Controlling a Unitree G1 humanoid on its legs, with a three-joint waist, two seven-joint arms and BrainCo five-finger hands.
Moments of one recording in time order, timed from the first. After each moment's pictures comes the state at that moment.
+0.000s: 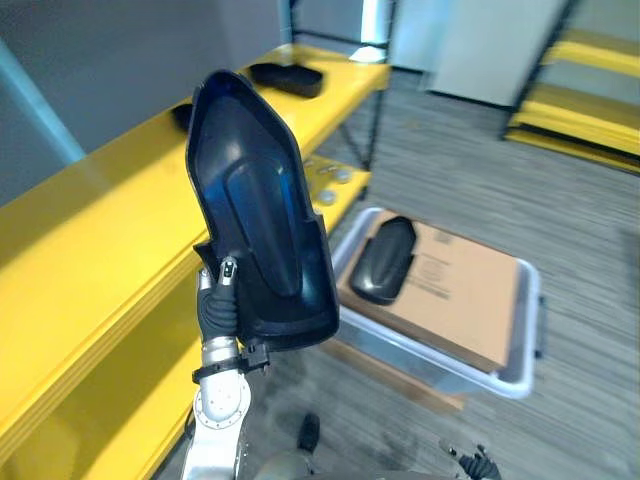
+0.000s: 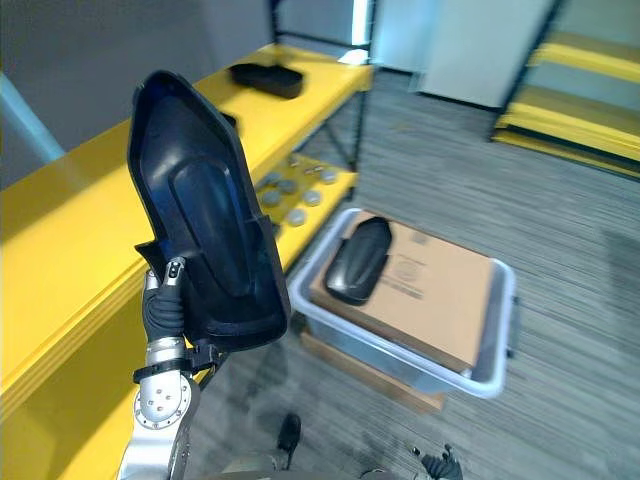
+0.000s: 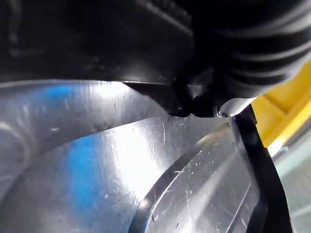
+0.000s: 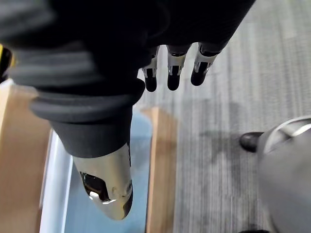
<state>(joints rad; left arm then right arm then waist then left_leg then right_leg) 0.25 -0.06 -0.11 -0.41 0.12 -0.10 0.31 0.14 -0.05 -0.29 0.85 0.15 -0.10 -0.17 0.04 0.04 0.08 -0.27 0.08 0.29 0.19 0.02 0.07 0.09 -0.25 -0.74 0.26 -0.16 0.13</state>
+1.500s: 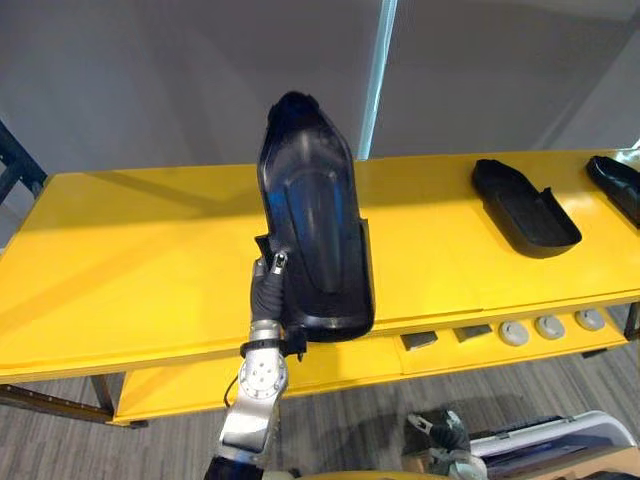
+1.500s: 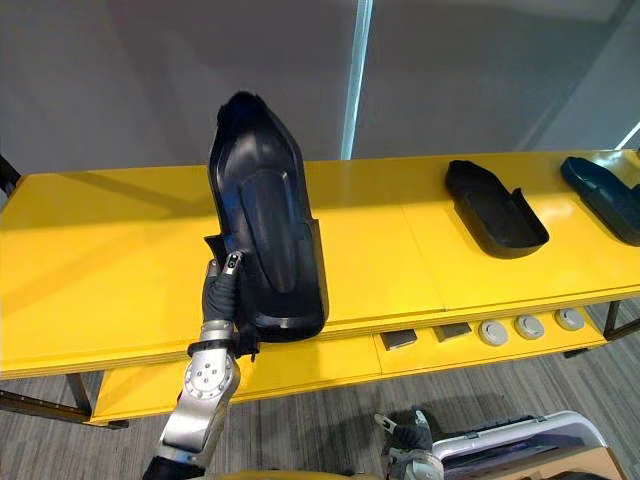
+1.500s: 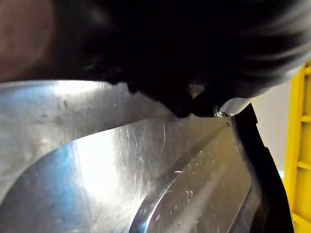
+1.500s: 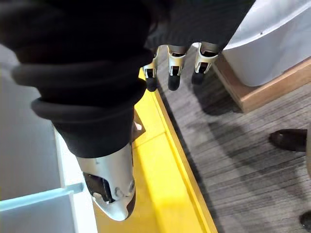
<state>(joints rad) -0.04 0.00 -0.13 0.01 0.13 -0.08 0.38 0.15 0.01 -0.19 0.84 0.08 -0.09 -0.15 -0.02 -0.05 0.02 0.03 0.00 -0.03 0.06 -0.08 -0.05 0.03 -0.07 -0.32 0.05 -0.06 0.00</state>
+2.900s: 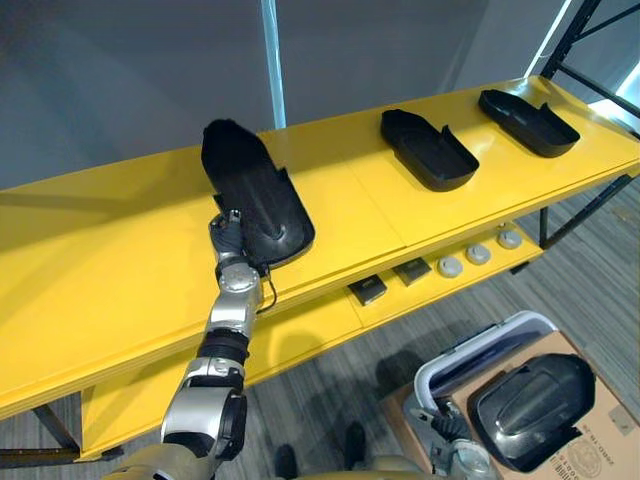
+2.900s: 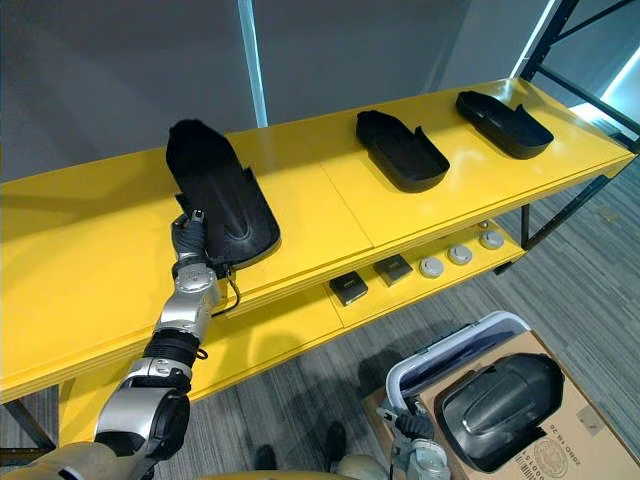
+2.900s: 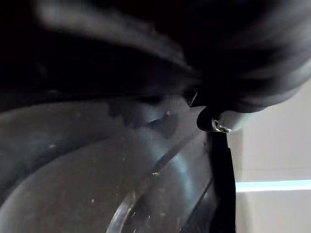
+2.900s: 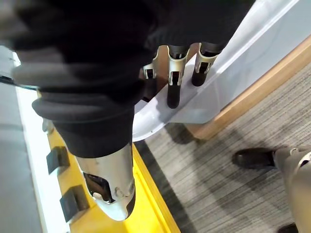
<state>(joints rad) -0.62 0.12 0.16 0.68 -0.01 0.04 0.51 0.10 -0.01 -0.21 0.85 0.04 -0.07 -0.11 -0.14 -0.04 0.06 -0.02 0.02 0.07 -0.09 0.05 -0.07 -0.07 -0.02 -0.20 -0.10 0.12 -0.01</state>
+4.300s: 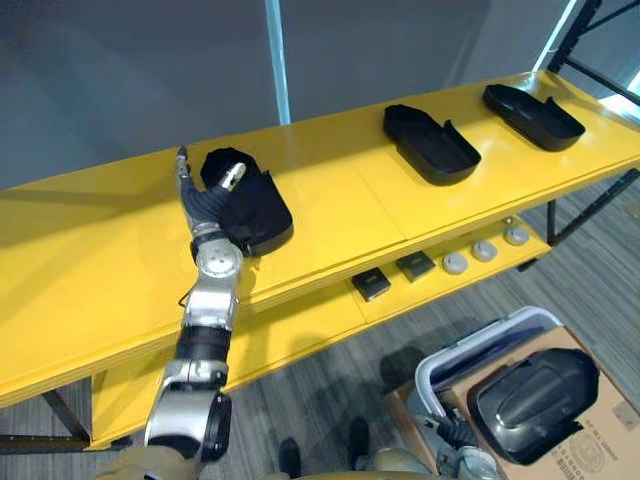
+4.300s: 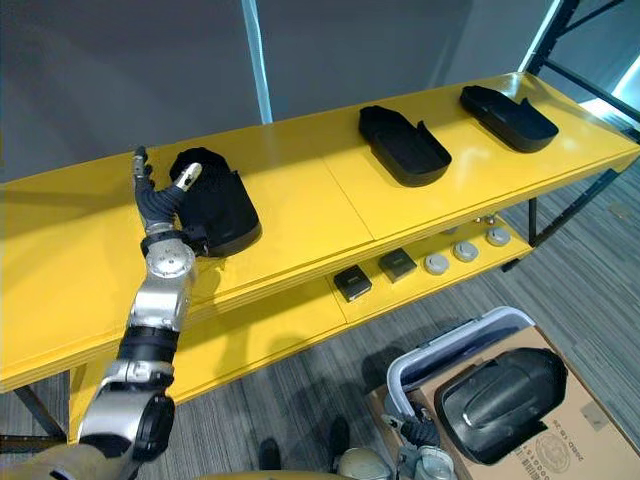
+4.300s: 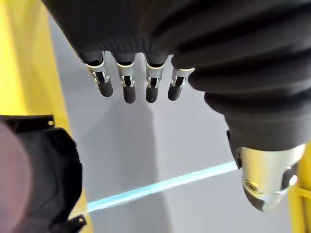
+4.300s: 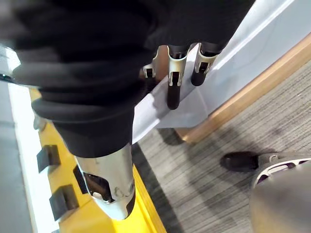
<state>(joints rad) -0.37 0.10 -0.05 0.04 0.28 0.03 0.50 0.15 -0.05 -0.21 0.88 0.05 -0.09 -0.09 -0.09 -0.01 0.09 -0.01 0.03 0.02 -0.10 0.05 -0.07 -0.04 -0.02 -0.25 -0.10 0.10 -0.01</state>
